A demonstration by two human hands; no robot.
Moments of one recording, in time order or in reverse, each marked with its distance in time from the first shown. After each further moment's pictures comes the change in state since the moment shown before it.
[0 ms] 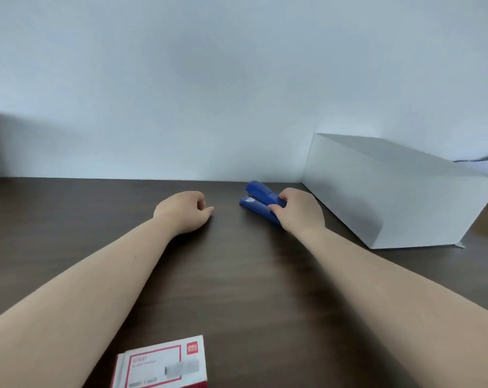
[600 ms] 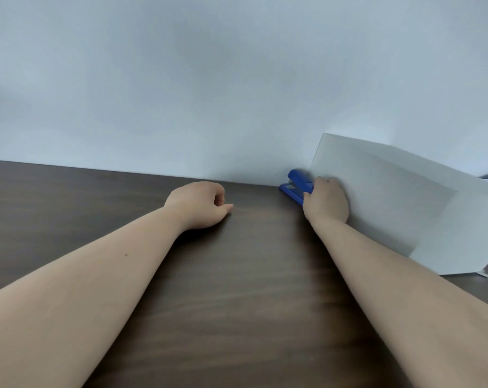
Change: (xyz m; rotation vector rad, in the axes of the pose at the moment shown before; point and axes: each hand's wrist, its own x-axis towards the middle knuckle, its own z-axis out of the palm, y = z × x) left_hand 0.055 0.023 0.028 -0.041 0.032 0.232; right_hand 0.087 0.056 0.024 -0.228 0.224 0.165
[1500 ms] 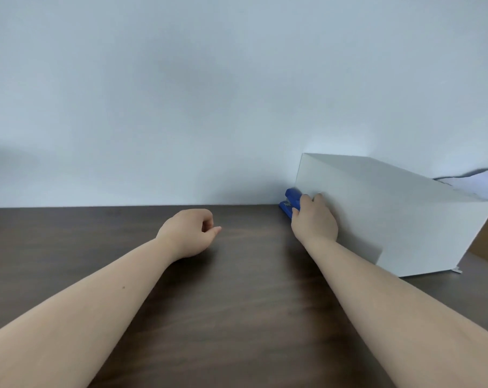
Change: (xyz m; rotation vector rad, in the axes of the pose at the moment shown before) left_hand -0.027 0.016 -0.025 -0.047 0.010 -0.006; right_hand -0.021 0.007 -0.032 0.035 -0.021 -0.063
